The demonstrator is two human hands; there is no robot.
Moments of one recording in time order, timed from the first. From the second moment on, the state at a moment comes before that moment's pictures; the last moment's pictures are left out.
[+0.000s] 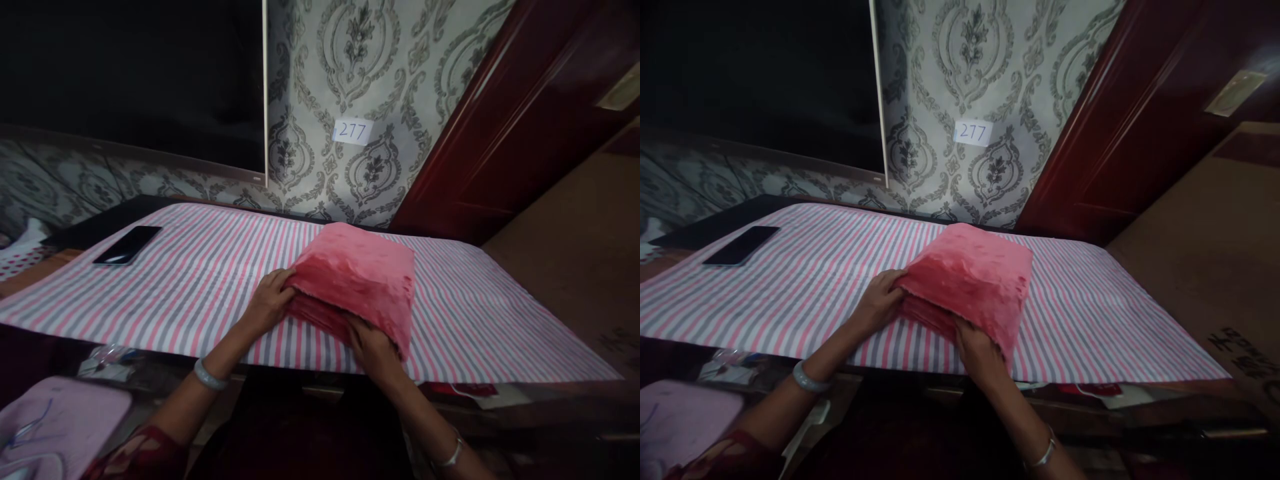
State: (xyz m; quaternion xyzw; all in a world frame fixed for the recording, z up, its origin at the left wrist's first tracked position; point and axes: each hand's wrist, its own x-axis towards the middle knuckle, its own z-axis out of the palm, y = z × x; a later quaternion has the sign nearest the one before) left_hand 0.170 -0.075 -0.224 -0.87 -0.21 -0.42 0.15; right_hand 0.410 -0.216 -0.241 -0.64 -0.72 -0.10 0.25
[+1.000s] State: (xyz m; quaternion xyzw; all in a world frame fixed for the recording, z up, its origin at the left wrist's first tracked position) left_hand 0.162 -0.076 -0.217 -0.89 -0.22 -0.35 0.20; right_hand 0.410 -0.246 -0.252 -0.64 -0.70 -0.19 0.24
